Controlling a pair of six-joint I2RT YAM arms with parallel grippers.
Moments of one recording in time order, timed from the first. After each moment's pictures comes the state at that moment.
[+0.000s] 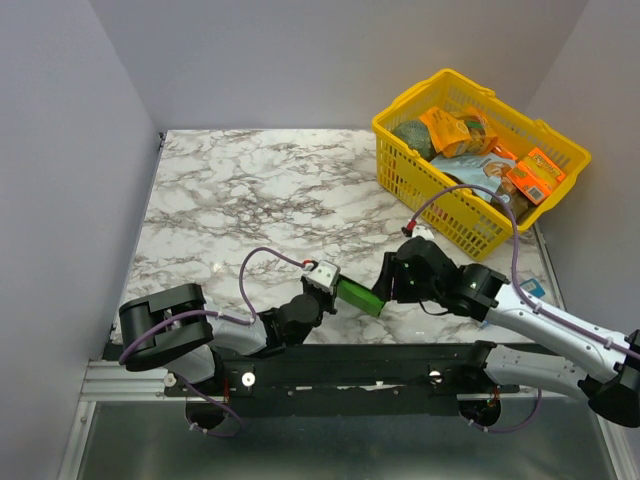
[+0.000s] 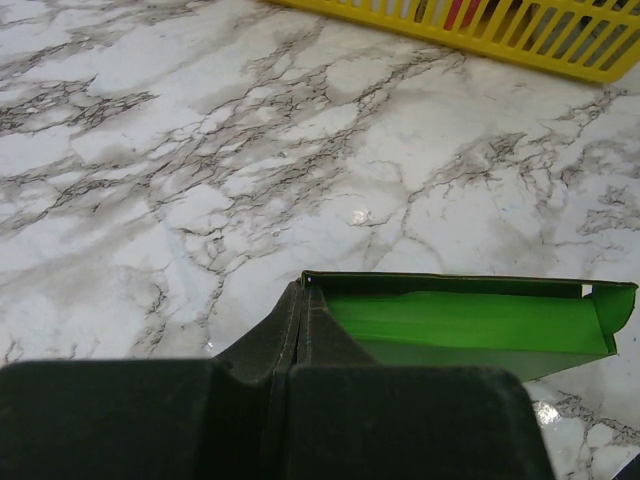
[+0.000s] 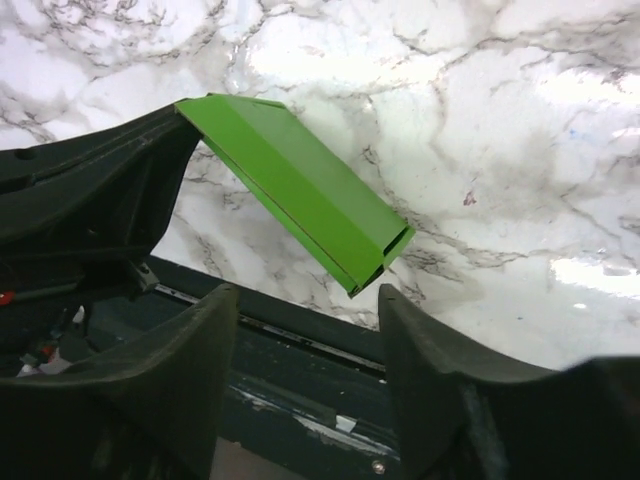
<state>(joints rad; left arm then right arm) -1.23 1.48 0.32 0.94 -0.65 -0.24 0.92 0.99 0.82 -0.69 0.18 0.79</state>
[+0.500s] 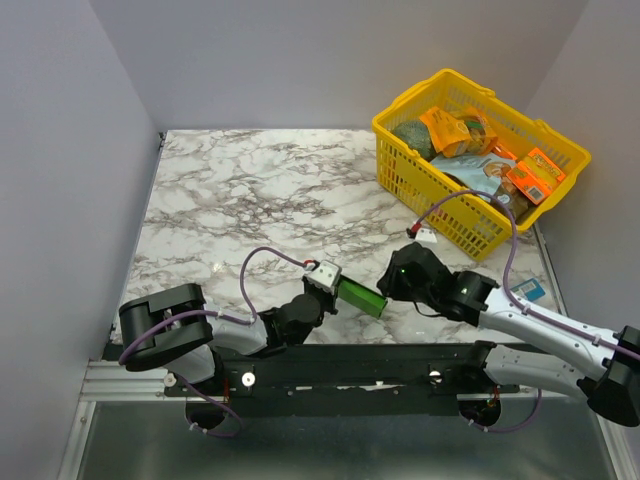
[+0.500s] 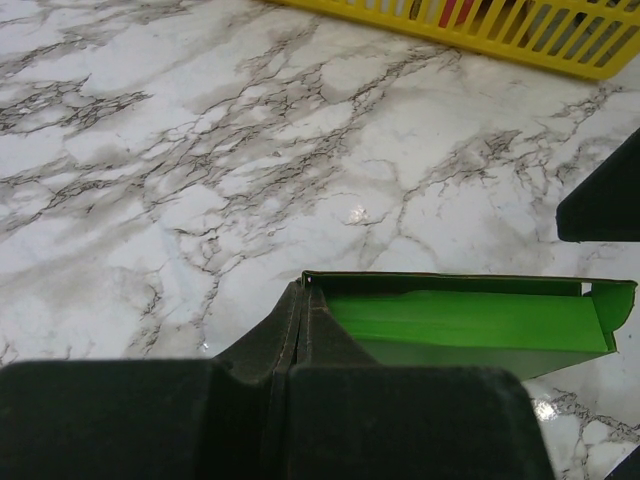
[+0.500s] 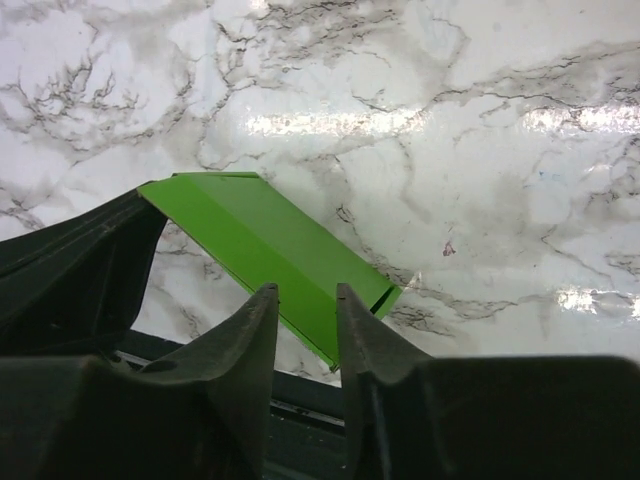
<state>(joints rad) -1.23 1.48 0.33 0.93 -0.64 -0.24 0.92 0.99 0.72 -0.53 0.32 0.86</state>
